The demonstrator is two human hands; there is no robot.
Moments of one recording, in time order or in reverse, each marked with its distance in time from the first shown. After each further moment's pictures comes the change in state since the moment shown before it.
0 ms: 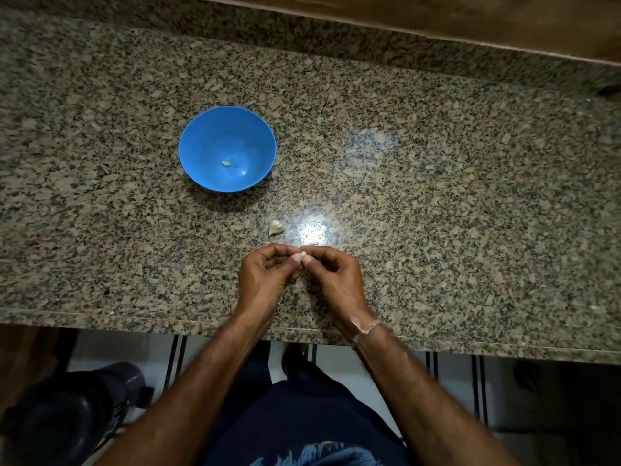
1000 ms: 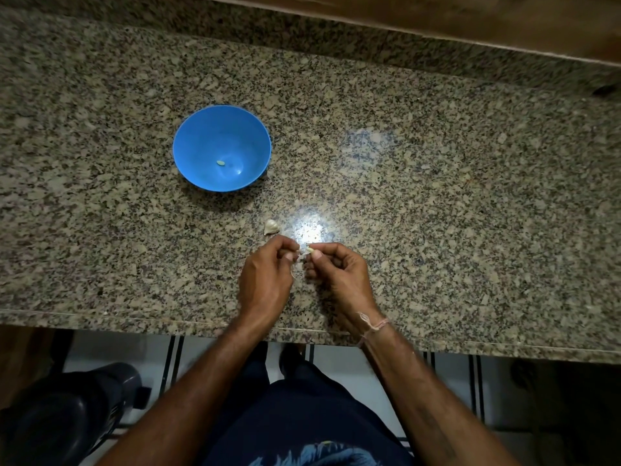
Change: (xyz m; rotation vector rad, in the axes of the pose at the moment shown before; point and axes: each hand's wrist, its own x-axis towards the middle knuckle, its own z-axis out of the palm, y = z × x) left_hand -0.001 0.002 0.007 0.684 0.081 0.353; right_hand 0.000 -0.002 -0.019 0.262 -0.012 0.106
